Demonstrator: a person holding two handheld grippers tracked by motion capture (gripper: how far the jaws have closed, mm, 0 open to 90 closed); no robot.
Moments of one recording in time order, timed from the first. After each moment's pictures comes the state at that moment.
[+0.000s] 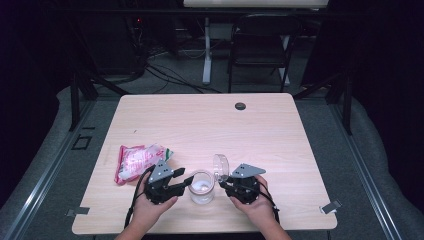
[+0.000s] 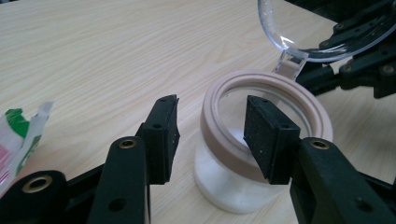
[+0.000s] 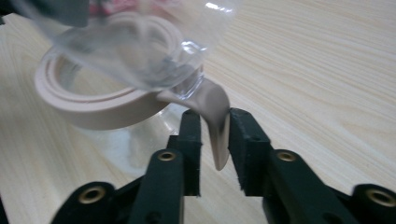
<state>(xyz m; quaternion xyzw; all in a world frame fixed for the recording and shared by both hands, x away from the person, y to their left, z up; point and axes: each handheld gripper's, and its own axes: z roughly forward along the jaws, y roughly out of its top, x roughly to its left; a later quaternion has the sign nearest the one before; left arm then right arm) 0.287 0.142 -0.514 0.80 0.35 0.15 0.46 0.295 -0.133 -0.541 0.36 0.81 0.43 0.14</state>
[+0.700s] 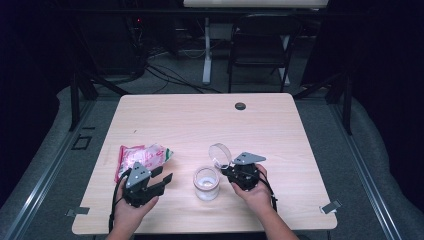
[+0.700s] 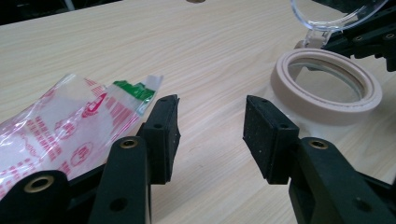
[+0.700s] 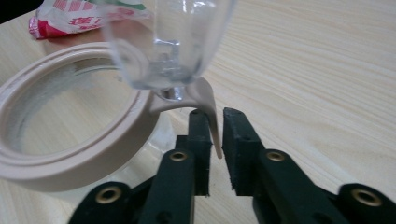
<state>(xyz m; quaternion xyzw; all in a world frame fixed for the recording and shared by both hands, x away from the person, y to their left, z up) 0.274 0.190 -0.510 0.77 0.40 0.21 0.45 0.331 -0.138 -0.544 0.38 0.80 0.44 0.15</state>
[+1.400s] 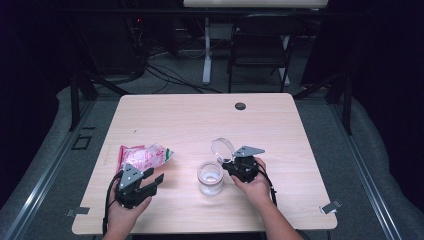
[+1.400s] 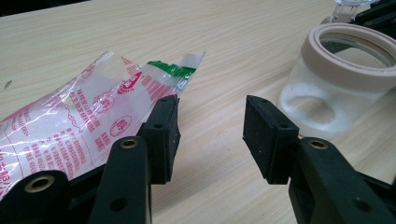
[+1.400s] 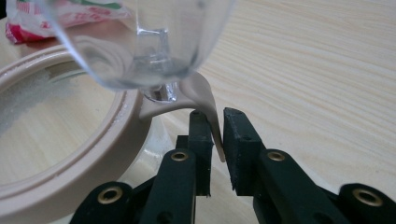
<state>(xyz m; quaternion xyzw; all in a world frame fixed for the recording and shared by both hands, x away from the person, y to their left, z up) 0.273 0.206 -0.517 0.76 0.43 0.22 0.43 0.359 -0.142 -0.553 0.39 0.80 0.44 0.14</state>
